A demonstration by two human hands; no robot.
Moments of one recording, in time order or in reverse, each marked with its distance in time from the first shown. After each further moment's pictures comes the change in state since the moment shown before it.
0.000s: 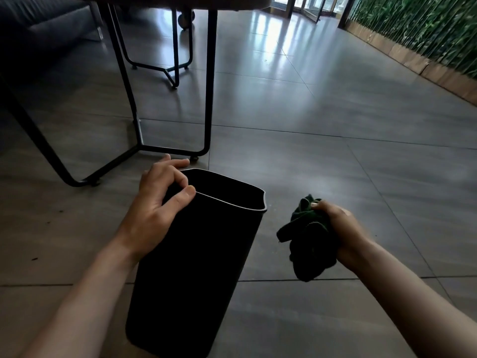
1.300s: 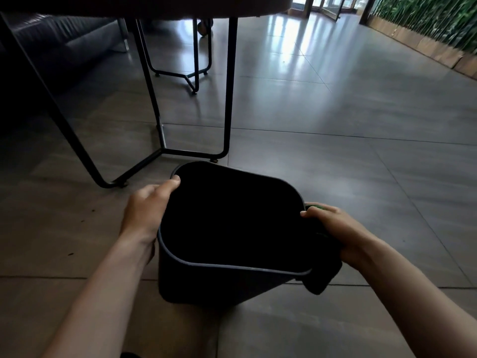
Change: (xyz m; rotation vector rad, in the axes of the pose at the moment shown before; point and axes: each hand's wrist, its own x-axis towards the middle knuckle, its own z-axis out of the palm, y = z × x) left_hand 0.000 -0.011 -0.023 -0.229 0.383 -0.680; right_hand -0.010 -0.002 0.039 -0.103 -0.293 -0.039
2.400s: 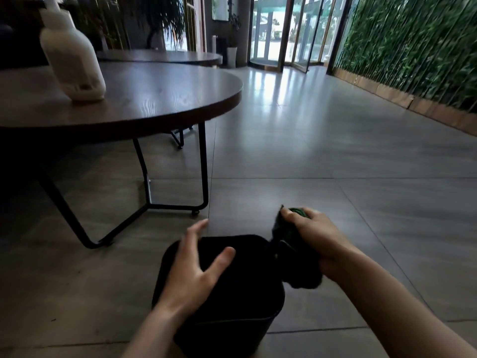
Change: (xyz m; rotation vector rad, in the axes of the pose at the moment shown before) left_hand -0.099 0.067 0.078 0.264 -0.343 0.451; right_hand -0.081 -0.130 -0.031 -0.042 0.163 -0.164
